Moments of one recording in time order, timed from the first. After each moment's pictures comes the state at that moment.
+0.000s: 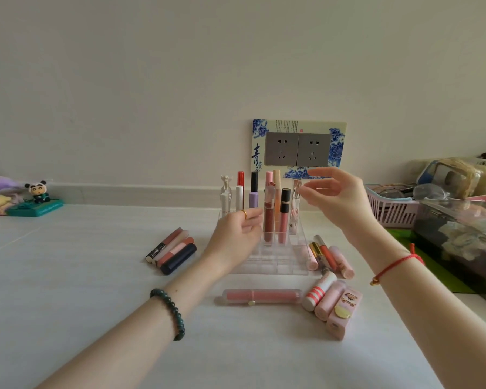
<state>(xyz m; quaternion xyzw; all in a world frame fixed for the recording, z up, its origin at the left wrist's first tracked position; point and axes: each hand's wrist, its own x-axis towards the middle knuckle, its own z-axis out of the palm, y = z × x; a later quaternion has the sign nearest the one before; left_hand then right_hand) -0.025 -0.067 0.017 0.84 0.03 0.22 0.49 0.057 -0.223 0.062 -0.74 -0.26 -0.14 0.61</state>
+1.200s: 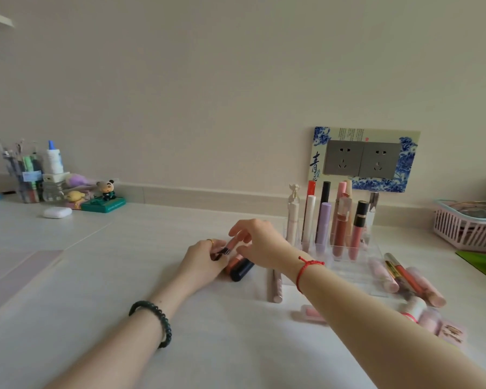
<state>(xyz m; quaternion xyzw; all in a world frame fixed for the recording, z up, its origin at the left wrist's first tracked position) -0.066 0.092 -0.036 0.88 0.21 0.21 0.37 0.015 -0.025 0.009 -0.82 -0.49 0.00 0.28</state>
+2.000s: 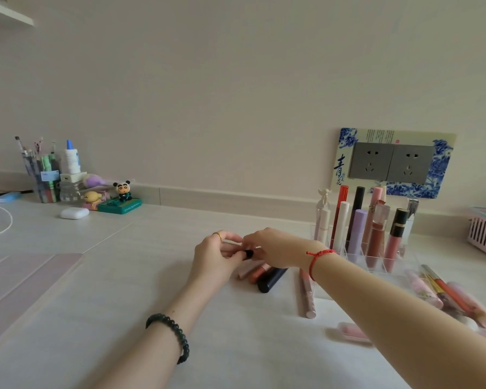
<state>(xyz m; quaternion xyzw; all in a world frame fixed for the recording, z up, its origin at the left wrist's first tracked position) -0.070 0.109 -0.030 0.79 0.19 0.34 0.47 0.026 0.009 0.016 -0.83 -0.55 0.02 0.03</state>
